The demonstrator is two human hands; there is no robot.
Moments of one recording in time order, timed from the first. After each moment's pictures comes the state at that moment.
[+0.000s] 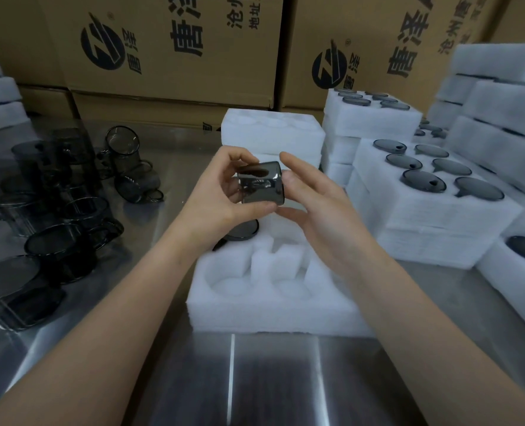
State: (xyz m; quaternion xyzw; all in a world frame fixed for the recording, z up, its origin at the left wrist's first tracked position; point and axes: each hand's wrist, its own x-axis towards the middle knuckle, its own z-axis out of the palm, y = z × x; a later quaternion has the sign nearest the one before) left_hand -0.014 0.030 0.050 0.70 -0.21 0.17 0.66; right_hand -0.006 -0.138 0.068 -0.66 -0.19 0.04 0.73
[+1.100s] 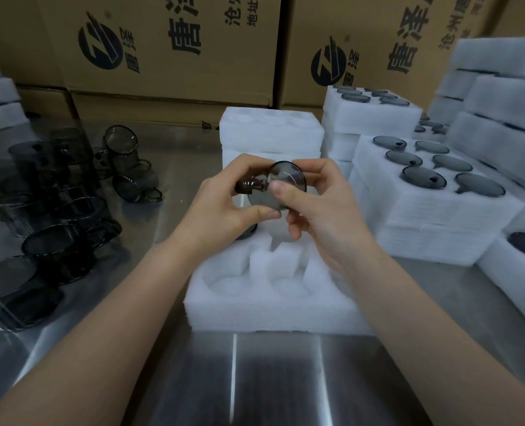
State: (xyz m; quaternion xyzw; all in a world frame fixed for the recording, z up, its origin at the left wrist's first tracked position) left_hand -0.024 0.021 0.055 0.80 -0.23 0.25 0.50; right_hand -0.007 -0.139 0.063 -0.64 -0.16 -0.01 0.75
